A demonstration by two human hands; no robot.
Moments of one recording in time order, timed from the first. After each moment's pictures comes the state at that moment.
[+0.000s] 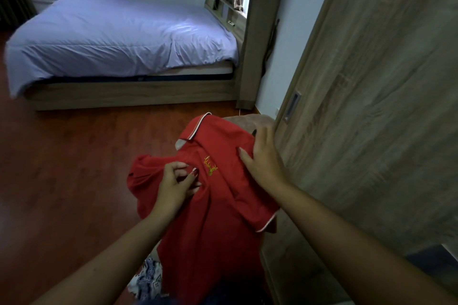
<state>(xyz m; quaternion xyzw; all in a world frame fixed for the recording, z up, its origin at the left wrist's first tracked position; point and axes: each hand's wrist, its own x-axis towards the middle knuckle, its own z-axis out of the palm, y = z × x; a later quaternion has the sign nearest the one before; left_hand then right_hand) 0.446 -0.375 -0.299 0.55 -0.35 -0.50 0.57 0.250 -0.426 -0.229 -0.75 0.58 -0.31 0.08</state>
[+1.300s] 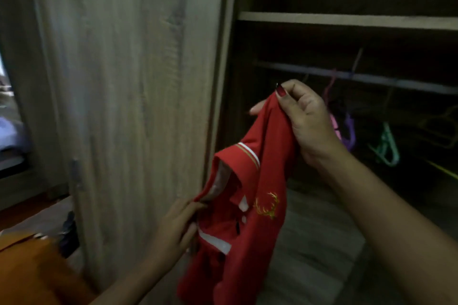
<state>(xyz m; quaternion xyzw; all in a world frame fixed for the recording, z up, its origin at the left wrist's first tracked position) 0.089 -0.225 -0.166 0.08 -0.89 -0.25 0.37 -0.069 -0.063 0.062 -0.58 0.49 -0.65 0.07</state>
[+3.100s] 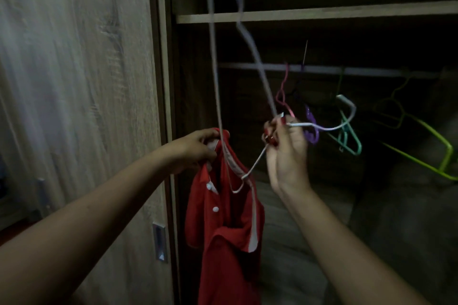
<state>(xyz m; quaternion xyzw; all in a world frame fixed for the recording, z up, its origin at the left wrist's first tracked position) -0.027 -0.182 0.021 0.18 -0.82 -0.53 0.08 -0.129 -0.024 -0.005 -0.36 0.35 -0.87 0.03</state>
